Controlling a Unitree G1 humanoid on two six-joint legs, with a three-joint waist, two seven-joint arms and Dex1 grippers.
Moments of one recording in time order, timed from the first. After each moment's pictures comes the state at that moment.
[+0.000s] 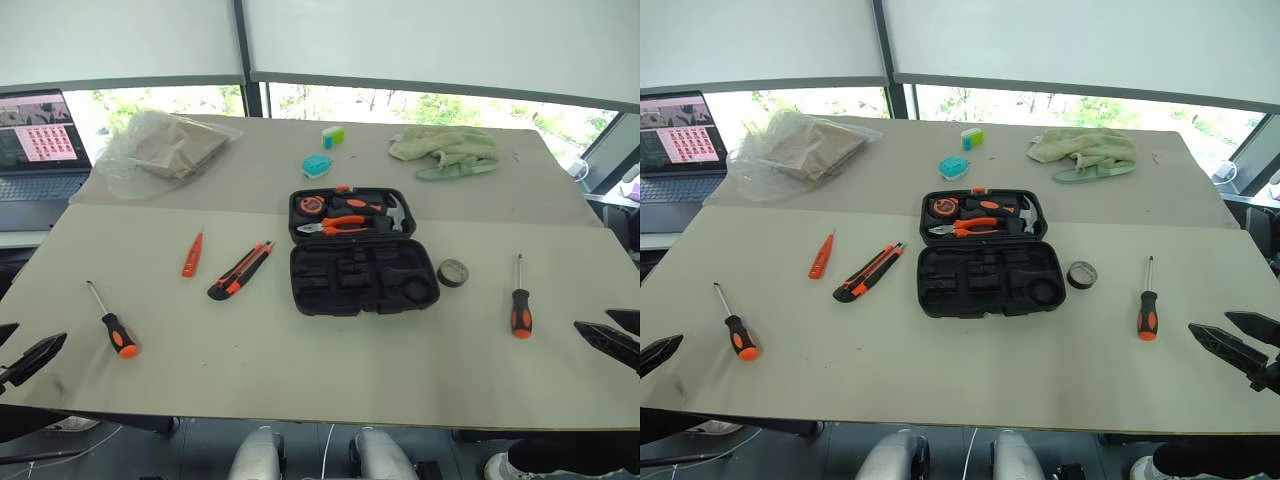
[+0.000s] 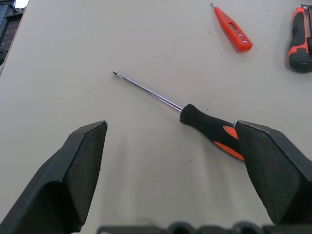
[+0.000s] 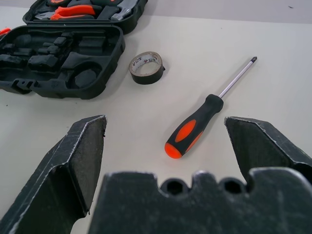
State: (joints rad) left arm 0.44 0.83 0.92 -0.05 -0.59 0.50 -0.93; right arm 0.36 -0.91 -0.88 -0.11 0.73 0.69 1.06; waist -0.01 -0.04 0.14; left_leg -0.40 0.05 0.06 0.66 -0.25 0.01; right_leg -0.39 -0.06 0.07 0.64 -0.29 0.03
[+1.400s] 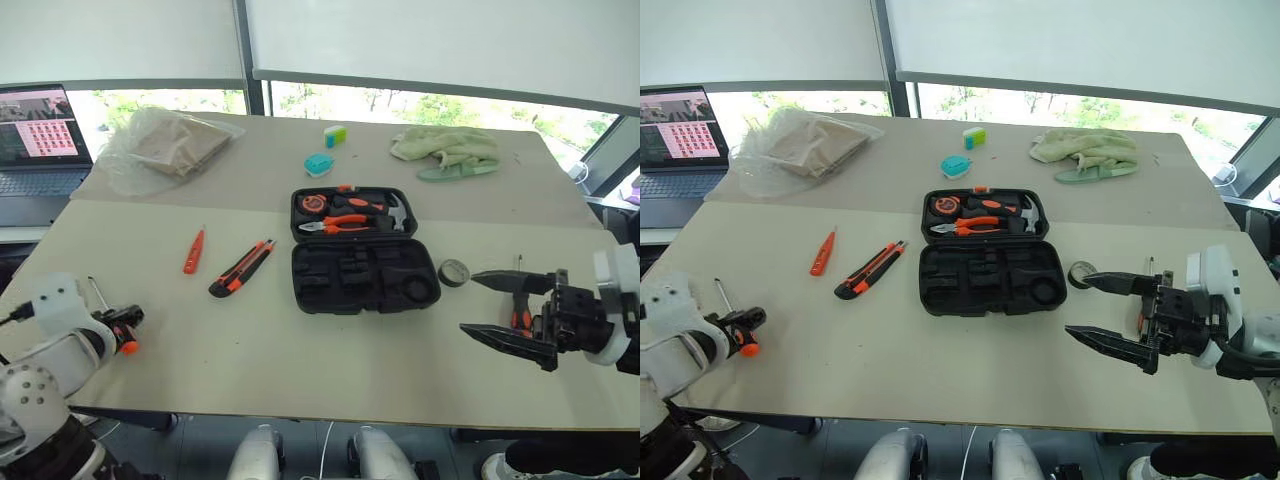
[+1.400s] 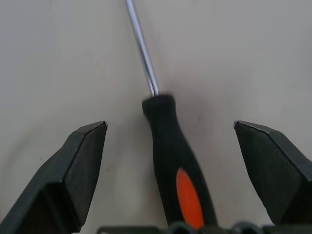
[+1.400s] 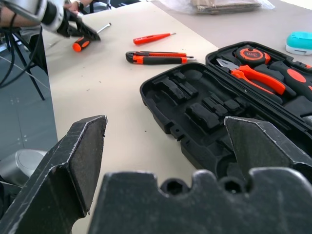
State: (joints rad) left arm -0.21 0.39 0.82 -0.52 -0.68 1.60 0.33; right arm 0.11 -0.89 -0.51 -0.45 0.81 0.53 1.19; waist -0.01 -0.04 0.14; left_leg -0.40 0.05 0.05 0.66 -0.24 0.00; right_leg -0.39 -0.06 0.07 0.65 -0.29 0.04
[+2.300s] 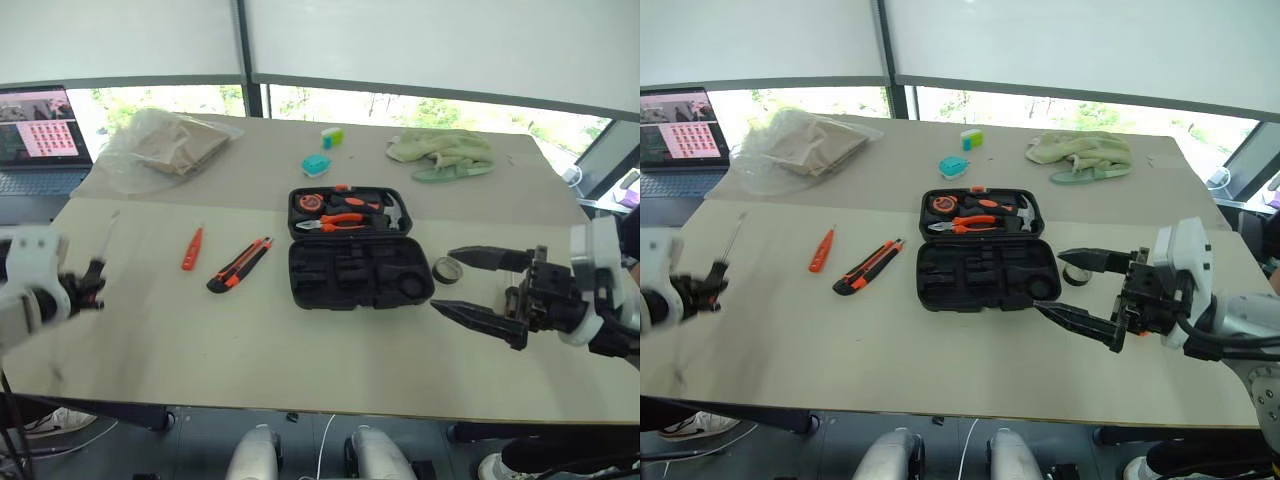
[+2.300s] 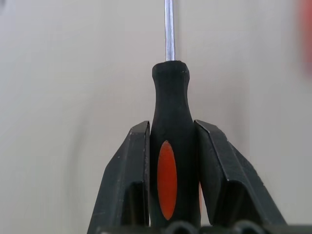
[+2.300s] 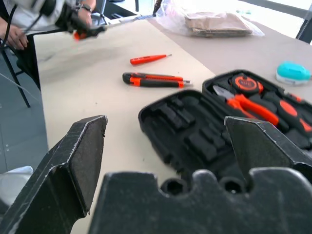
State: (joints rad) left arm -0.25 1.12 0.33 -0.09 -0.55 0.88 -0.60; right arm -0.06 -0.92 -0.44 -0.60 0.92 0.69 0.87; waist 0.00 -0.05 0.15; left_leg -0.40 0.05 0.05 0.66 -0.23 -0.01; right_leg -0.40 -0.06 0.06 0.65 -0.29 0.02
